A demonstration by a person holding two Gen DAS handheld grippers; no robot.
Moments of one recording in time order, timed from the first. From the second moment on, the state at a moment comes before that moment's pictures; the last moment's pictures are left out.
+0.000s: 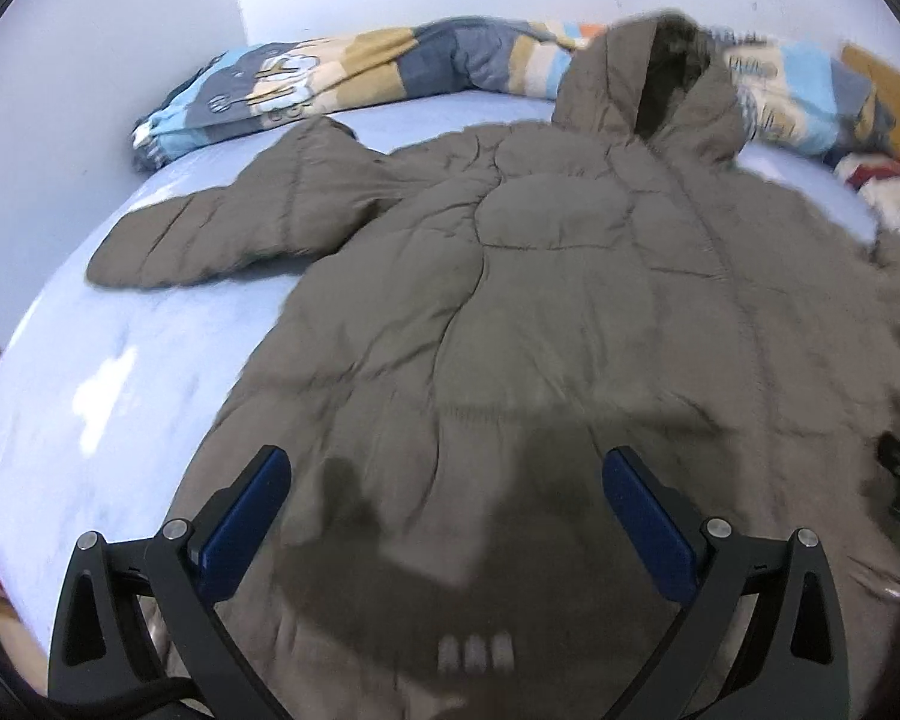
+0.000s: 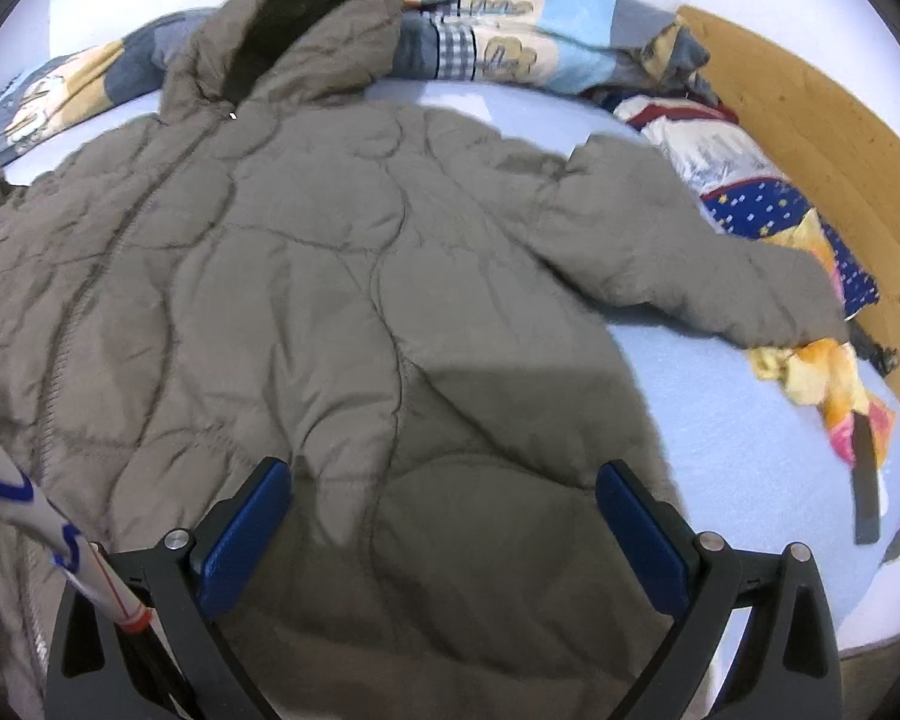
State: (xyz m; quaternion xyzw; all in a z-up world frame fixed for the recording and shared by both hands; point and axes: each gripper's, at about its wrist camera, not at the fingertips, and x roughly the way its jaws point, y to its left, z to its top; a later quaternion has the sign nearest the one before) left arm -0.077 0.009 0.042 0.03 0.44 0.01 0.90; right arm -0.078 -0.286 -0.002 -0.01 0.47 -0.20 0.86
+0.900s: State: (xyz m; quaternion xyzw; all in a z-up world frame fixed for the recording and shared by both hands) left arm -0.377 0.053 0.303 -0.01 0.19 0.01 0.98; right arm -0.359 -0.184 0.242 0.02 0.23 -0.11 0.97
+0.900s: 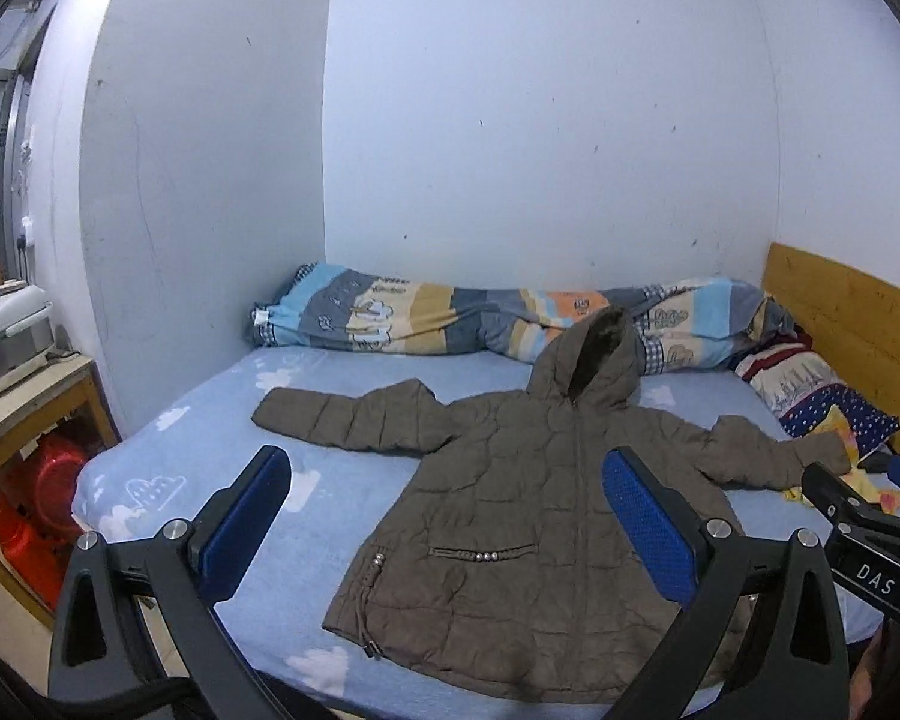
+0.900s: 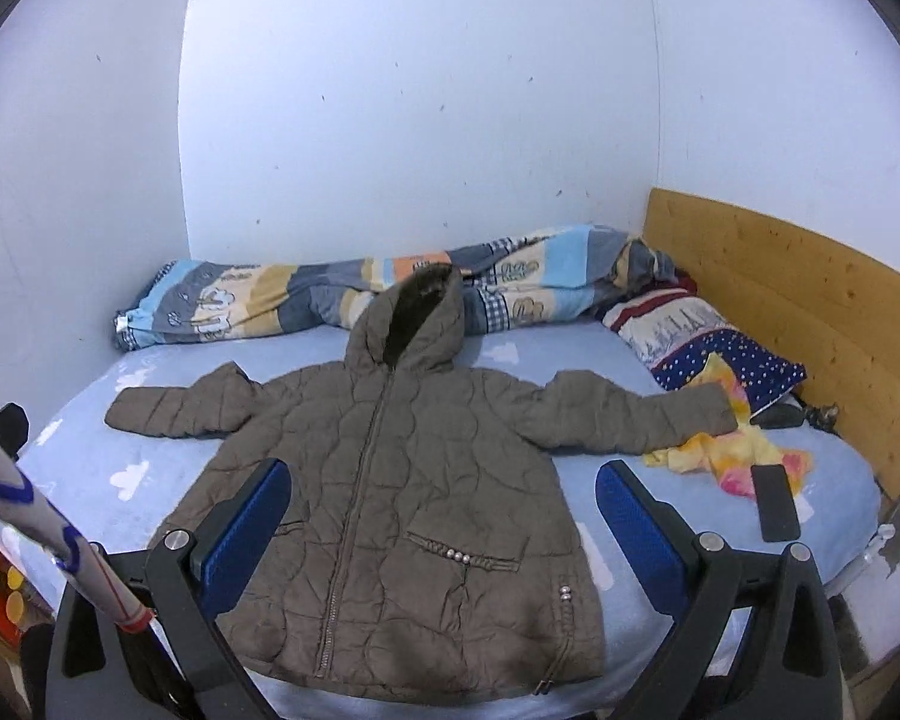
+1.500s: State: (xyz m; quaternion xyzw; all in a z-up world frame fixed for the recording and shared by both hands) left arm -0.291 0.032 0.291 -0.01 0.21 -0.02 0.98; right arm -0.311 -0.227 0.228 0.02 0.26 -0.16 0.95
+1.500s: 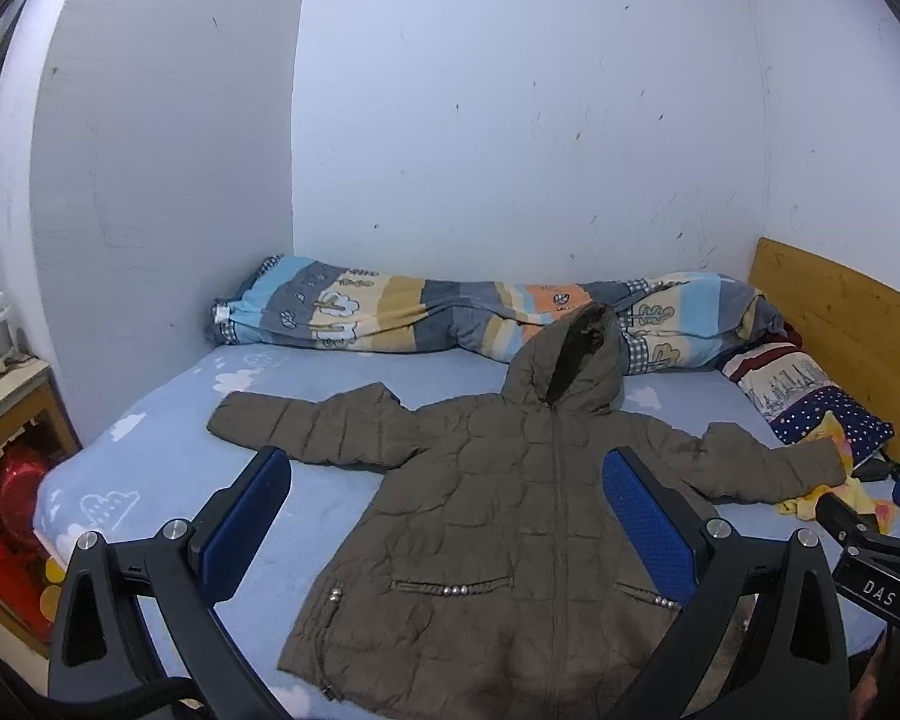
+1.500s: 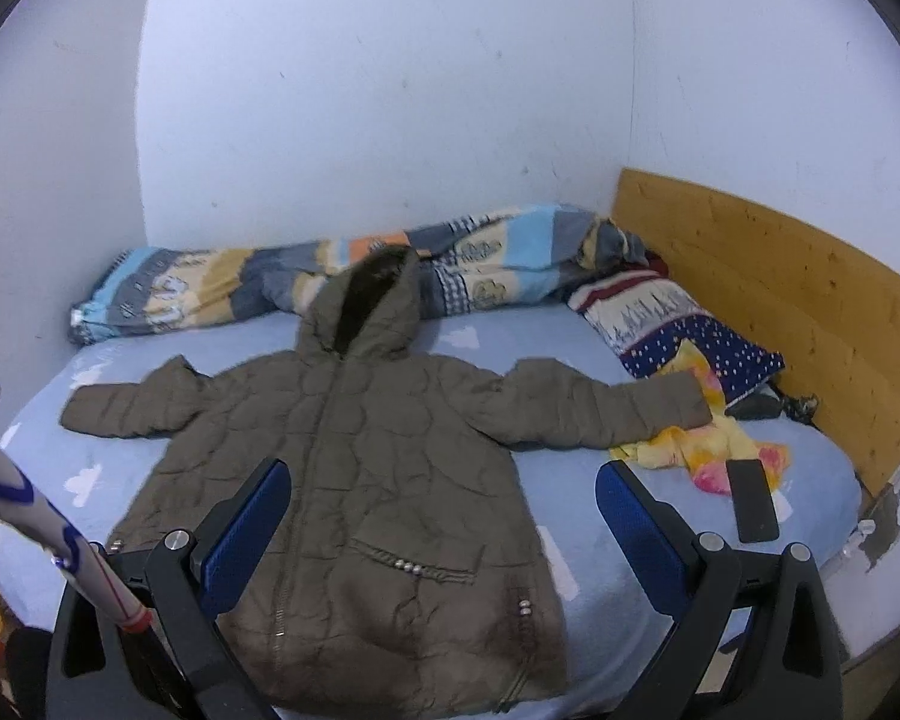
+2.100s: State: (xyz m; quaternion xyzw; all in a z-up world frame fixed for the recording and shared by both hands) left arm -0.134 -0.027 0.185 0.06 0.25 -0.06 0.96; right arm -0.192 -0.341 0.164 0.06 0.34 -0.20 0.92
